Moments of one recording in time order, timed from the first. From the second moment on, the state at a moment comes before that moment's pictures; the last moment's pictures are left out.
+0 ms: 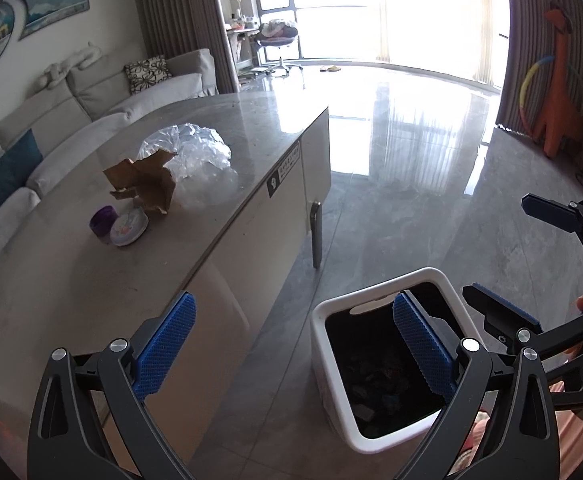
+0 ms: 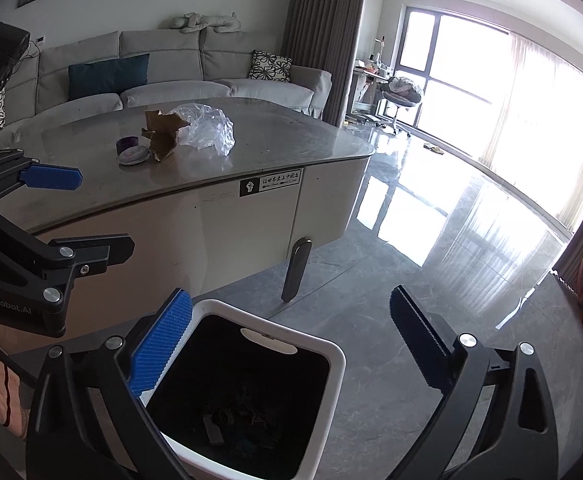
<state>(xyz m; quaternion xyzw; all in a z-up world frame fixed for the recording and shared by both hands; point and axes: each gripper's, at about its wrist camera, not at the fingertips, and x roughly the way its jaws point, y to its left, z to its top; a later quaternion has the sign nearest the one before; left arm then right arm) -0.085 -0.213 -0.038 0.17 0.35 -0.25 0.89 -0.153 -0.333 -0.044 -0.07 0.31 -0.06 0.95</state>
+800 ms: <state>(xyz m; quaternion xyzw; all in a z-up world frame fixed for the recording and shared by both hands) -0.053 -0.169 -0.028 0.14 0.35 -0.22 0.90 -0.105 -0.298 -0.015 -0.08 0.28 -0.02 0.96</state>
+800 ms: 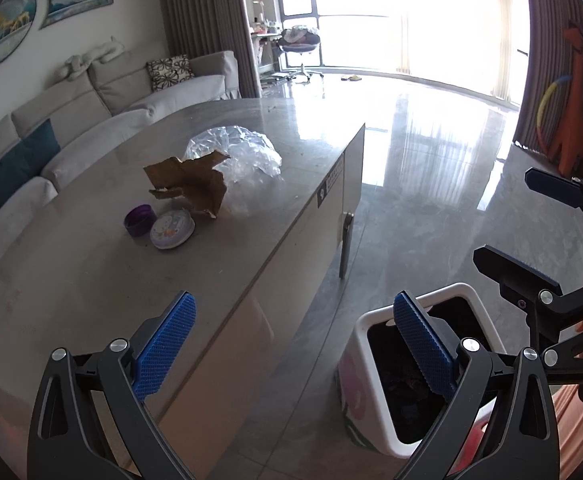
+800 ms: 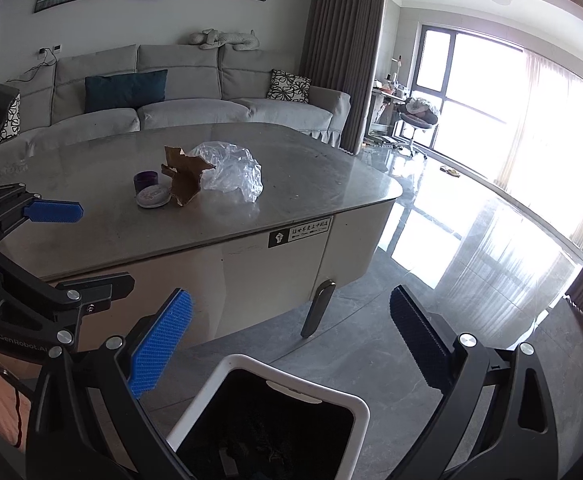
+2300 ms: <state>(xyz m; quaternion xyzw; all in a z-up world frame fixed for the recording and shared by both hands) 0.146 -0.133 -0.083 0.06 0.42 -0.11 0.90 0.054 -0.255 -0.065 -0.11 0.30 0.00 0.95</state>
